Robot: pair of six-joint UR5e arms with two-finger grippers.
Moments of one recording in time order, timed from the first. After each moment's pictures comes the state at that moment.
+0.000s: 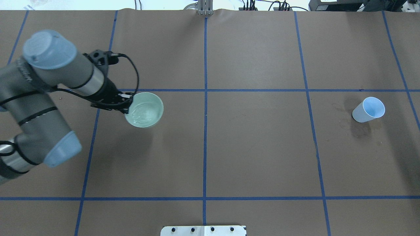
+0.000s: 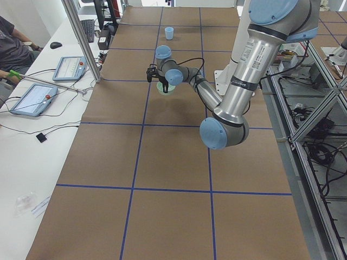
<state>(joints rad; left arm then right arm) -0.79 -1.91 -1.86 -1.74 -2.16 -1.06 1.55 -1.60 1.66 -1.41 2.50 -0.13</state>
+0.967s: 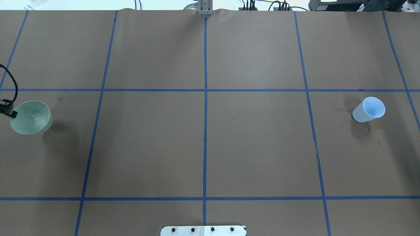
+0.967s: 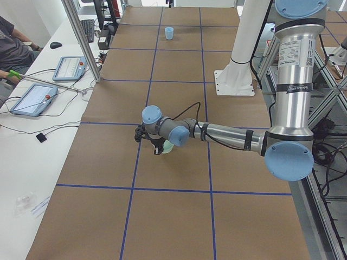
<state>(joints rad) -1.14 -1.55 -1.66 -1.89 -2.35 -0.44 1.52 -1.60 1.66 -1.47 2.42 -0.22</state>
